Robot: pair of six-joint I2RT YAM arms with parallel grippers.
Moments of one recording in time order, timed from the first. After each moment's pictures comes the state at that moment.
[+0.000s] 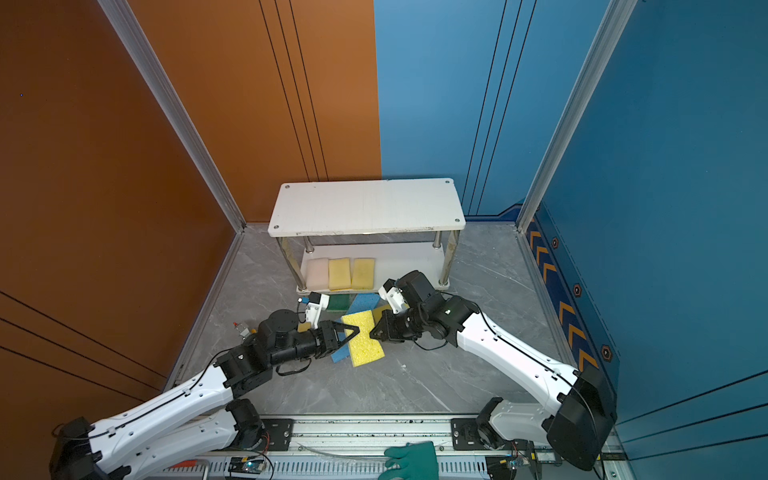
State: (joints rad) left arm -0.82 0.86 0.56 -0.05 0.26 -1.17; right arm 0.76 1.26 1.04 -0.64 -0.54 0.72
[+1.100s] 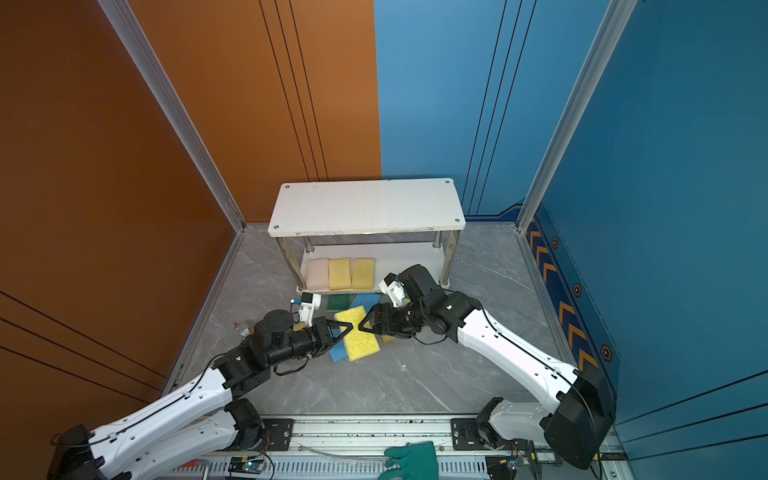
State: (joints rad) left arm -0.74 0.82 0.51 -0.02 0.25 -1.25; right arm 0.72 1.26 1.08 -0.62 -0.58 0.77
